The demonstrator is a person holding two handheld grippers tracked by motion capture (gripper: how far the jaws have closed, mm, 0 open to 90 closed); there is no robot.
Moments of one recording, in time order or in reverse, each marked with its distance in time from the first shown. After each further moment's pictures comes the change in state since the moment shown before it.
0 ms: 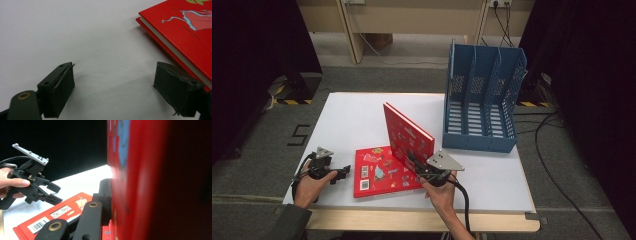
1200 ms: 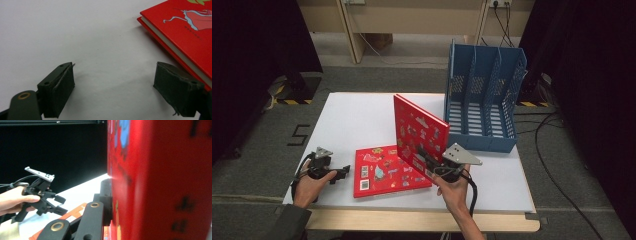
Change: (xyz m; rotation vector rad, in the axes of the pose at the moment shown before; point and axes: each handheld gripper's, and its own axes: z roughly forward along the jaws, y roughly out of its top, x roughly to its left) left arm 0.003 0.000 0.000 0.001 -0.002 -0.006; right arm -0.020 0.026 -0.029 -0.032 0.026 0.084
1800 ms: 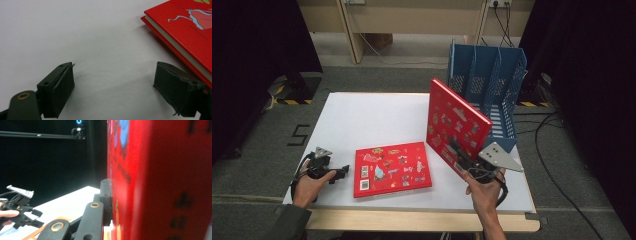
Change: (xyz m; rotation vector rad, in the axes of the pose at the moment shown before) left arm 0.002 -0.001 0.000 0.005 0.007 0.001; right arm -0.022 0.044 -0.074 -0.101 -0.158 -0.070
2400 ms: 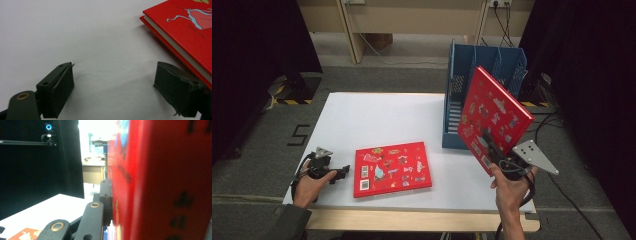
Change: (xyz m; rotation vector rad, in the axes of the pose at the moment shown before) left arm -0.001 0.000 0.001 0.001 -0.001 0.001; right arm -0.044 0.018 -0.038 -0.040 -0.205 0.003
